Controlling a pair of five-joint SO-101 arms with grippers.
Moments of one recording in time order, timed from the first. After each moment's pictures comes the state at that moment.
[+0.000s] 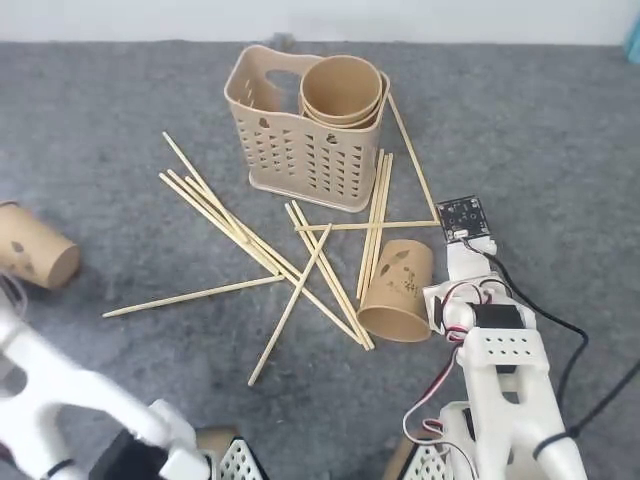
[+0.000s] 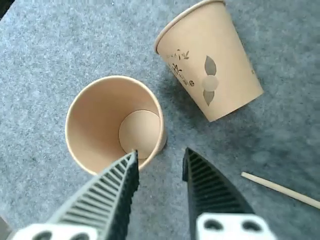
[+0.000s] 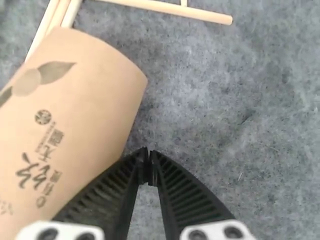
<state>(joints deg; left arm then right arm) -62.3 -27.6 30.0 68.5 -16.4 -3.3 -43.2 72.8 41.7 11.5</state>
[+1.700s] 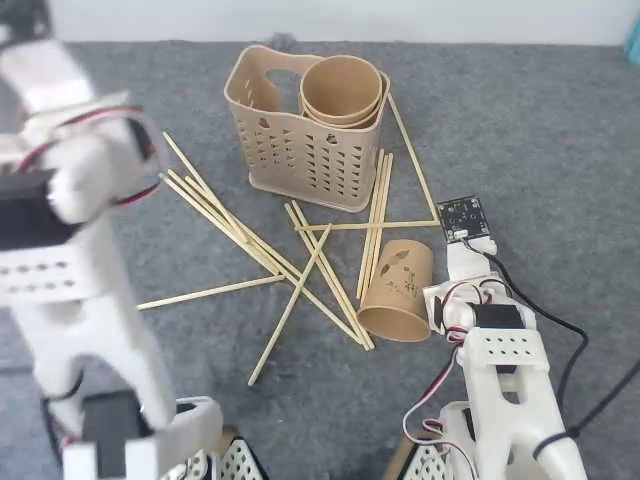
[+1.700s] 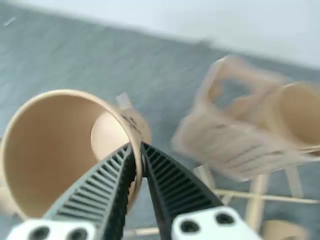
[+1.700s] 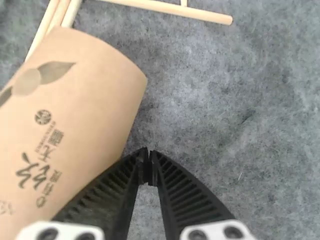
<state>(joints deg) -11.7 -13.0 -32.7 98.7 12.9 -3.3 -43.2 72.8 41.7 11.6</state>
